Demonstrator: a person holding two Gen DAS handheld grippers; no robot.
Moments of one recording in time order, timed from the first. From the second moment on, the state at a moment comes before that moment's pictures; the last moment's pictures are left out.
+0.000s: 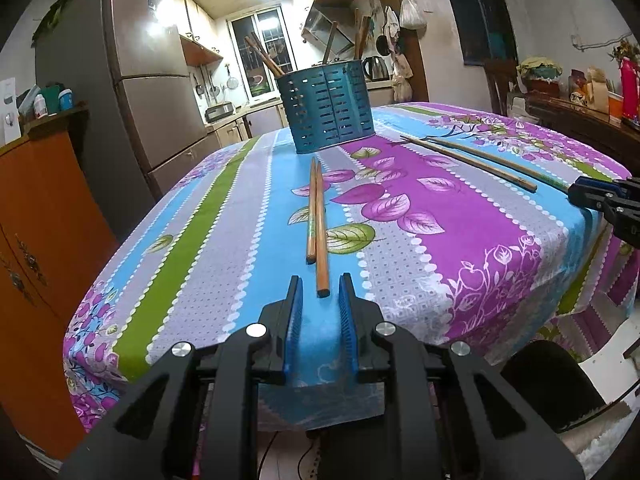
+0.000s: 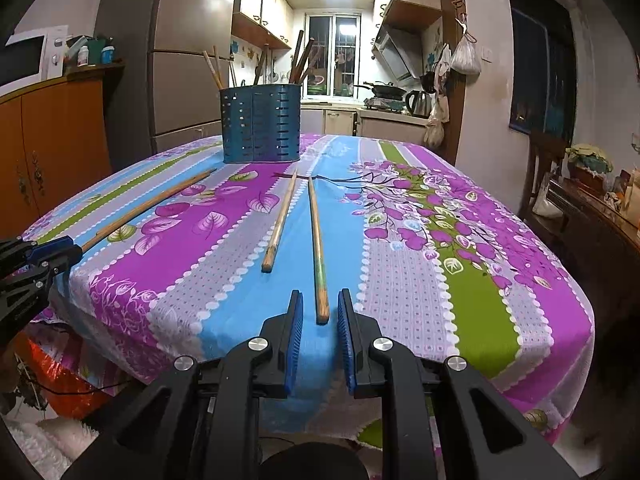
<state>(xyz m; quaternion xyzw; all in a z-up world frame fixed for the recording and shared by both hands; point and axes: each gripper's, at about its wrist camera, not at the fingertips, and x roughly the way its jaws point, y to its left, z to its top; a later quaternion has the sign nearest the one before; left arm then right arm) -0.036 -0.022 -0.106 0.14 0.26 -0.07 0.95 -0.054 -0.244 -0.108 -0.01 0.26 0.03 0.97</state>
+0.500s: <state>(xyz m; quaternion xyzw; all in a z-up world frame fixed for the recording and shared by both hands) -0.034 -0.017 -0.106 0.10 0.27 -0.11 0.95 -0.052 -0.244 -0.107 -0.01 0.26 0.03 0.97</state>
